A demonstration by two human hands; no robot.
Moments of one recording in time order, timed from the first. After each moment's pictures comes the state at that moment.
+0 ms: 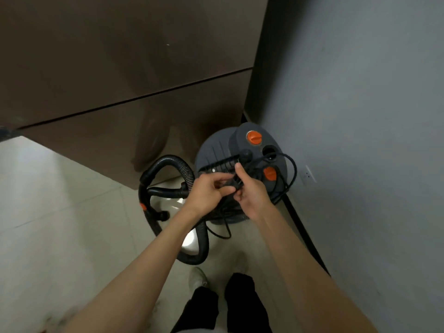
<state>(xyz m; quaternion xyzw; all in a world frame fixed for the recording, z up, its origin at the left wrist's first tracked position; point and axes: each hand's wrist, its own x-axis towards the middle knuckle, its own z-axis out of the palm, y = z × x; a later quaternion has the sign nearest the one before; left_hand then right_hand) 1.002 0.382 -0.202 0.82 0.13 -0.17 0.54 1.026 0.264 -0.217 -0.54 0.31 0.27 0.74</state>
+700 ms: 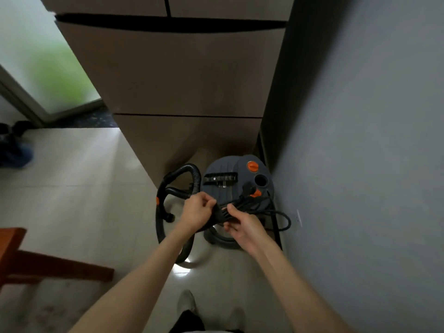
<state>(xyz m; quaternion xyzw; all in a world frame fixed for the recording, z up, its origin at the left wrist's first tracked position) 0.892 0.266 -0.111 0.83 0.33 0.00 0.44 0.931 0.139 -0.107 -0.49 0.18 0.44 0.73</state>
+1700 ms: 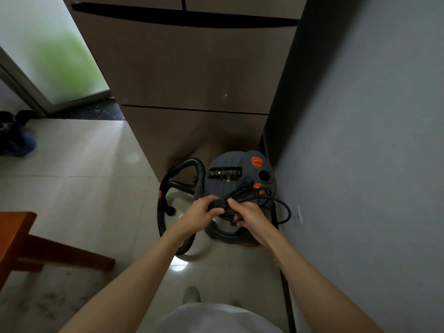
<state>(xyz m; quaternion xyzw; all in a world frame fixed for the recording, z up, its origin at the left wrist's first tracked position) 0.855 0.277 -0.125 0.85 0.18 -0.05 0.50 0.928 0.138 -0.114 -0.69 -0.03 0.43 0.58</state>
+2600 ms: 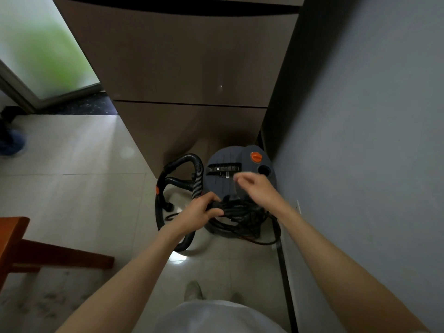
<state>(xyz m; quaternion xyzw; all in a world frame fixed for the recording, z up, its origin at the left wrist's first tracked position) 0.856 0.296 -0.126 0.86 0.13 -0.12 0.48 0.974 0.148 -0.082 -0.83 -0.23 0.32 0.40</state>
